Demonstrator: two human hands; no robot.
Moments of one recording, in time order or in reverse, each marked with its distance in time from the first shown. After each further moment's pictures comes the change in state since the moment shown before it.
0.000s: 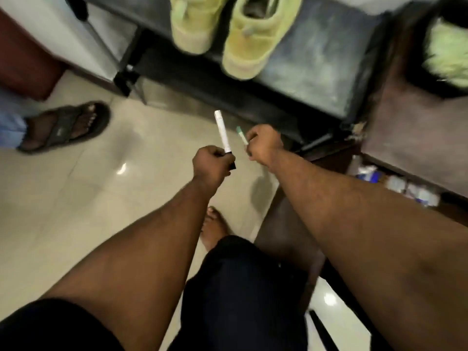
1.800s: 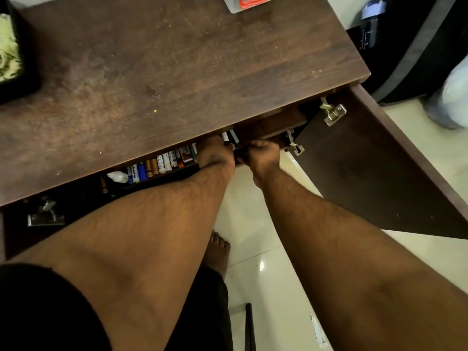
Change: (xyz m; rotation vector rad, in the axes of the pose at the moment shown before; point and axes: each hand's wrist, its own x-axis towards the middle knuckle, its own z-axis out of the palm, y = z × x) left_hand -0.116 -0.232 0.414 1.485 -0.575 0.331; right_hand -0.061 0.473 -0.240 1.411 0.575 0.391
